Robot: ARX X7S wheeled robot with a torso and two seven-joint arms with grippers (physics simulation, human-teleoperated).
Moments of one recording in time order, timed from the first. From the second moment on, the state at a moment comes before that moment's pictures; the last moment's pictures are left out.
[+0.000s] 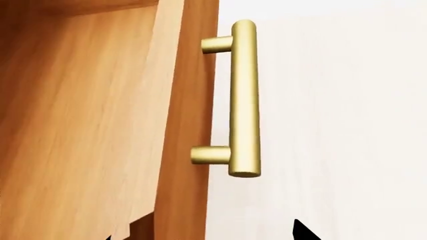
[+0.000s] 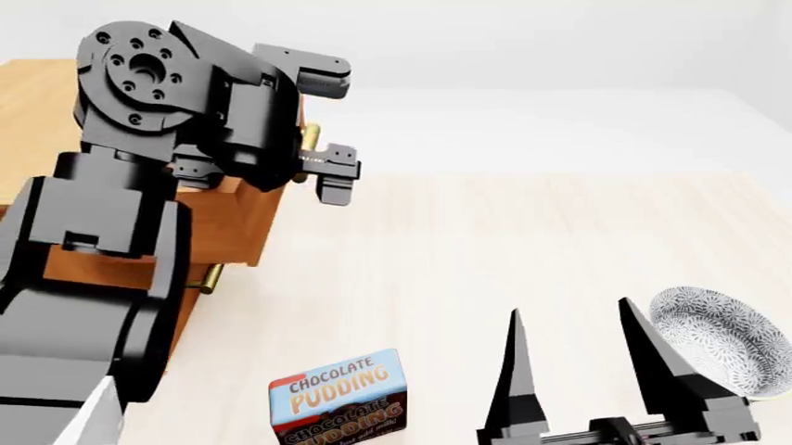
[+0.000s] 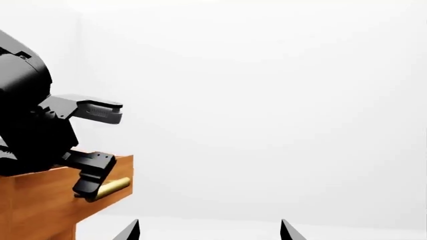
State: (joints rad) left arm -1.58 -0.08 0.28 -0.82 -1.20 -1.53 -1.13; right arm -0.26 0.49 -0.32 -0.88 0.19 0.05 0.46
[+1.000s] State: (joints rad) left arm -1.63 -0.10 0.95 -0.72 -1.88 -1.17 -1.32; right arm -0.34 0.54 -0.24 -0.83 0.26 -0.09 0.45
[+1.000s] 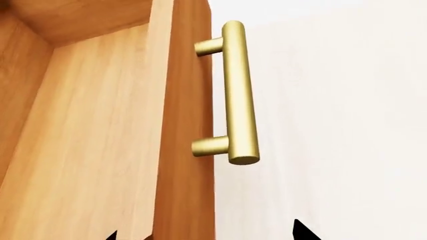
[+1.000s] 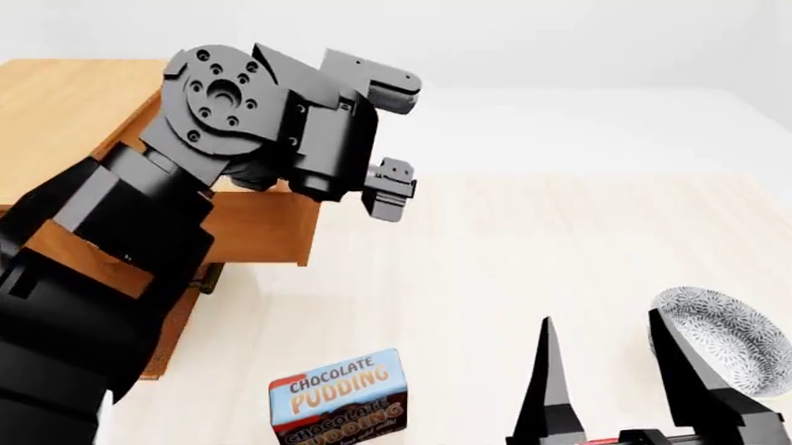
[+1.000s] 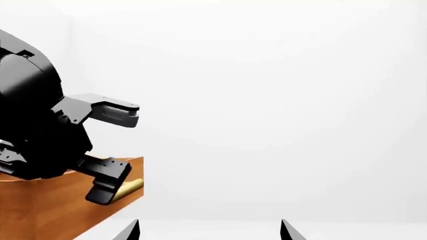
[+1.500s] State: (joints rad) left arm -1.59 -0.28 0.86 -0.12 -1.67 -0.94 -1.25; right arm -0.35 0.54 -0.25 -0.85 0.25 -0.09 0.46
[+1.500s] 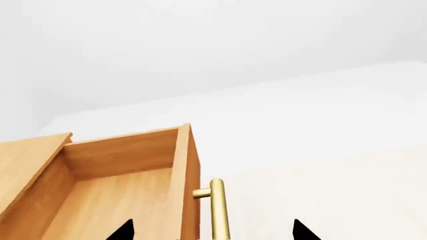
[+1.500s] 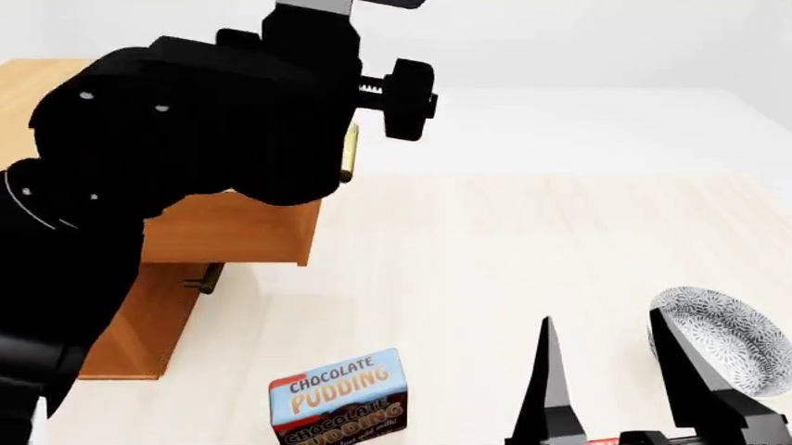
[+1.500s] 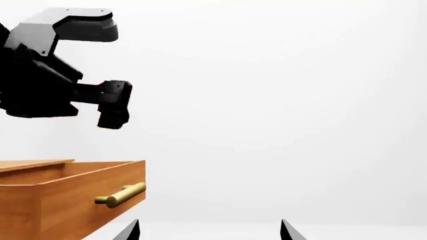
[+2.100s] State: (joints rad) left arm -1.36 -0.78 0.77 0.77 -1.40 -0.80 -1.34; right arm -0.26 0.47 -0.25 -0.89 0.29 0.08 0.59
